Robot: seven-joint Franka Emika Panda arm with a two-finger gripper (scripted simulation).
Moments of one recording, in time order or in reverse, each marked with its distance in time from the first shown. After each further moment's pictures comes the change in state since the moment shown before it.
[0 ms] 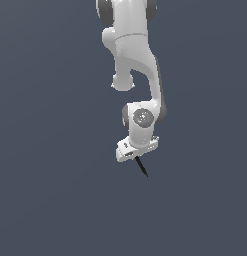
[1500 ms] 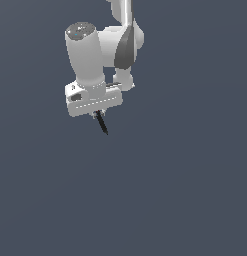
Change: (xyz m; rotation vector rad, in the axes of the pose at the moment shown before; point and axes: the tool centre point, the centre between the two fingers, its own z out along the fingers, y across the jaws) arm -0.136 0.125 -0.213 0.001 0.002 0.001
